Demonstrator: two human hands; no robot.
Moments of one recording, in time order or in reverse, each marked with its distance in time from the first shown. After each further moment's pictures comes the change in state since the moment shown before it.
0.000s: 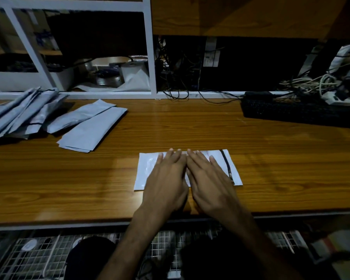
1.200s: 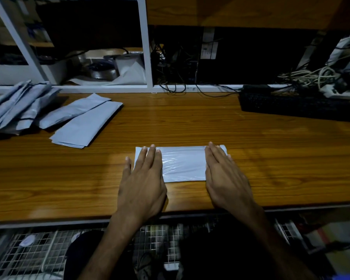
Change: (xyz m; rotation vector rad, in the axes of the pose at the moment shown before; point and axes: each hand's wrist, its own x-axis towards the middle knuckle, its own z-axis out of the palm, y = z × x) left_hand -0.024 -0.033 -0.007 0.338 -0.152 -0.119; right_hand -0.012 0.034 -0.008 -0.054 -0.020 0.211
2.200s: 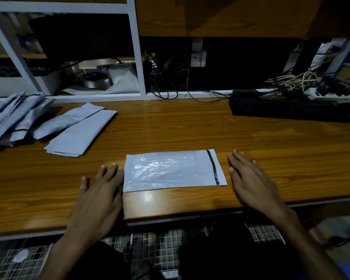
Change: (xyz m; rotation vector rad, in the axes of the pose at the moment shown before) left_hand -0.042 -0.071 -0.020 -0.204 0.011 -0.046; right_hand -0.023 0.059 -0.036 0.077 -0.004 0.148
